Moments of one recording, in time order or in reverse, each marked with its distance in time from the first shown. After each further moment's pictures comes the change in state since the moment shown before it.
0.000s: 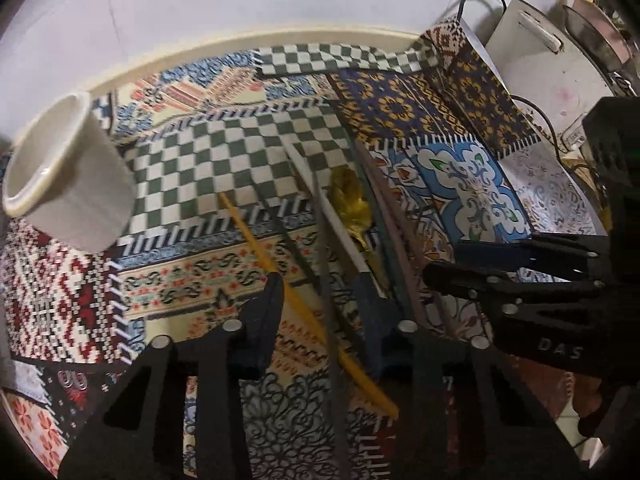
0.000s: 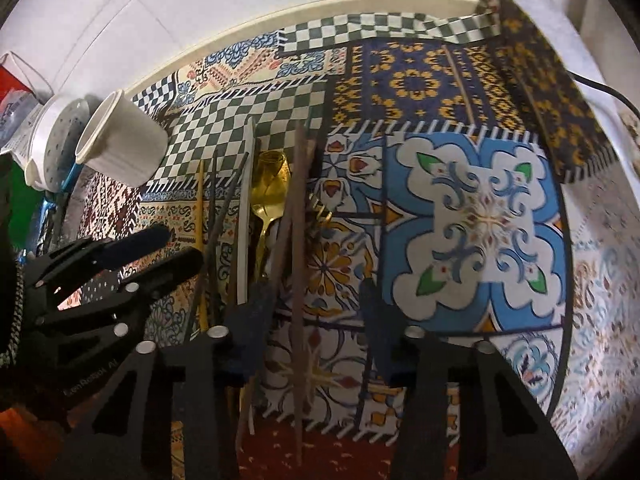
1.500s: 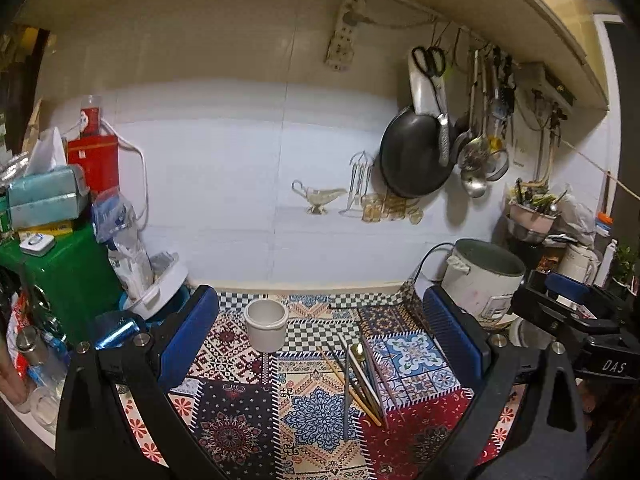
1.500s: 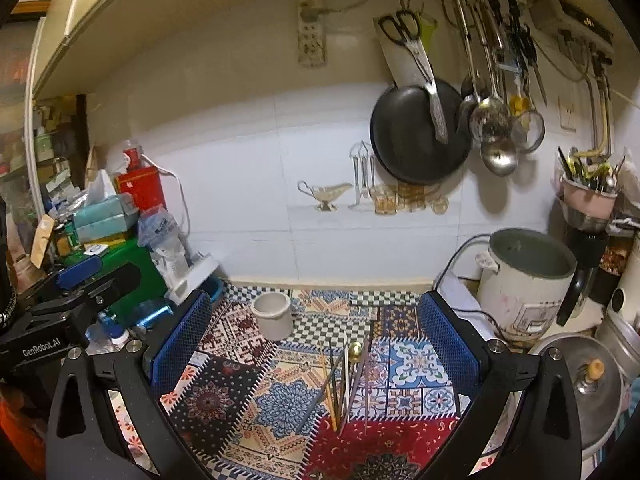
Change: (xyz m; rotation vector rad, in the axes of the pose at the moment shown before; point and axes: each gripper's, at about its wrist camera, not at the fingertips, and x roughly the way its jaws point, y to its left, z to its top) left arm -0.376 -0.014 -0.150 -0.101 -0.827 0.165; right arm -0.288 0.154 -0.148 -0.191 -0.847 -0.120
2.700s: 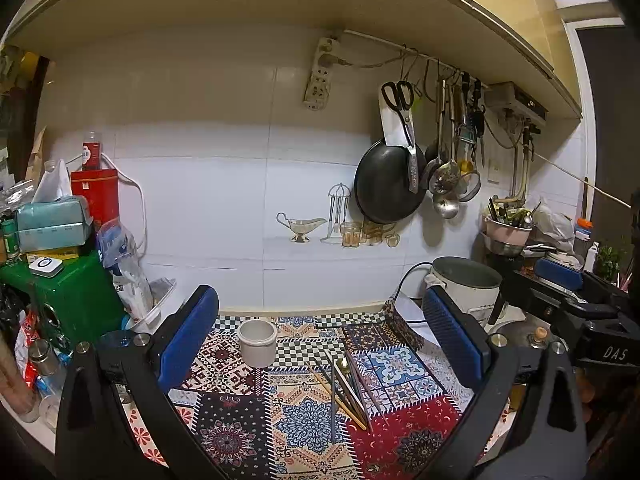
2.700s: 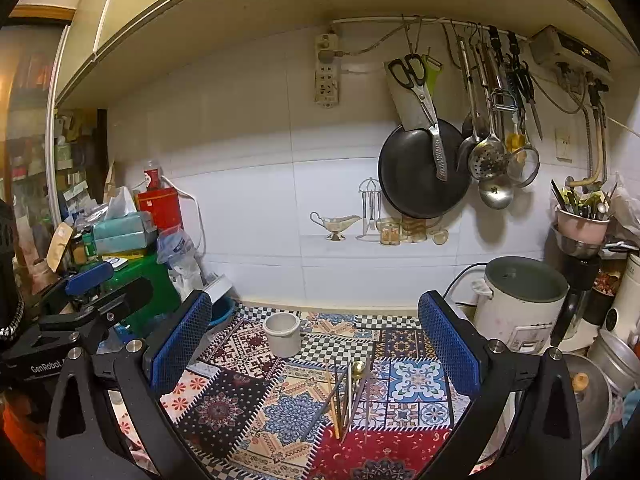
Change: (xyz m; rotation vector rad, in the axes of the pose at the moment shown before) left arm -0.068 -0.020 0.001 0.043 -0.122 -0.041; right arm -0.058 0.022 0.006 -0.048 -0.136 0.026
